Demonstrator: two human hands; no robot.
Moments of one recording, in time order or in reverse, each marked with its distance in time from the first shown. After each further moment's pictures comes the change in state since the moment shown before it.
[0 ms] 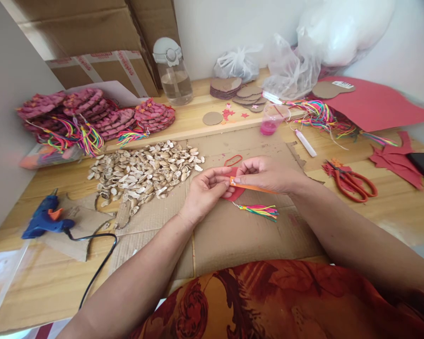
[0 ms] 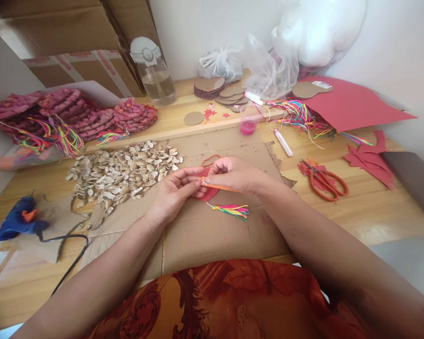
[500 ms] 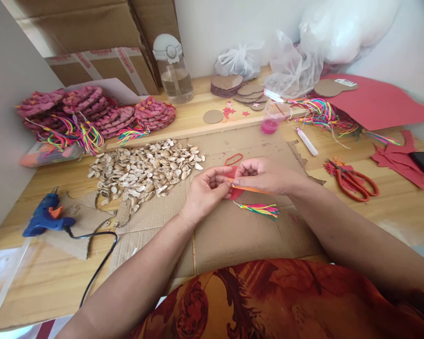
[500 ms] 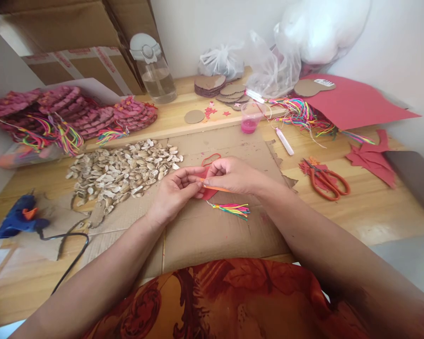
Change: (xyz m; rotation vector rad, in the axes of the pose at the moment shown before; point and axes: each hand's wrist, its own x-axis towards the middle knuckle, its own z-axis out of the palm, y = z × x) left_hand -0.002 0.002 0.003 0.116 0.022 0.017; right_hand 0.002 0.005 0.004 -0.075 -0.025 -0.034
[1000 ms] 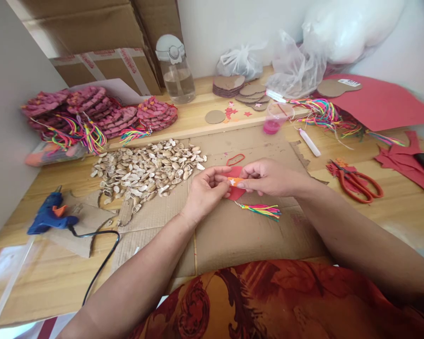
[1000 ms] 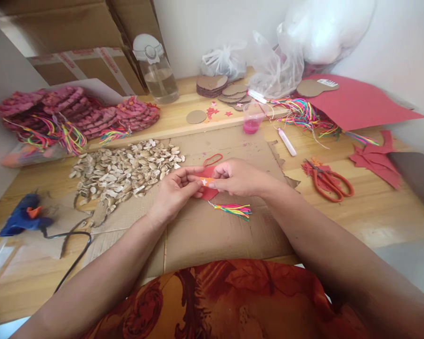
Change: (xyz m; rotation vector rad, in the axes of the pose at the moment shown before) left_hand 0.002 -0.002 -0.003 0.082 0.069 0.004; right_hand -0.005 -0.004 -0.006 -0.161 -0.147 0.028
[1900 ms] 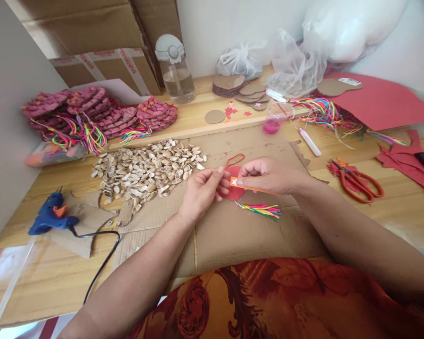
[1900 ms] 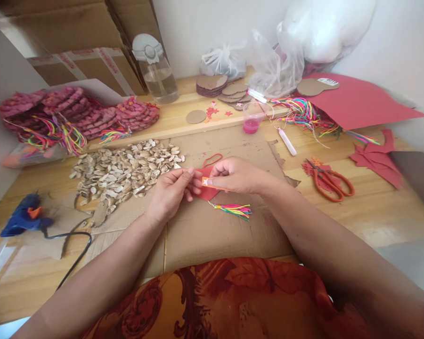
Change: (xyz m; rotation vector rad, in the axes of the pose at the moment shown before) left_hand 0.002 0.003 -0.003 -0.019 0.030 -0.001; right_hand 0.000 -0.004 -0.001 0.015 0.049 -0.019
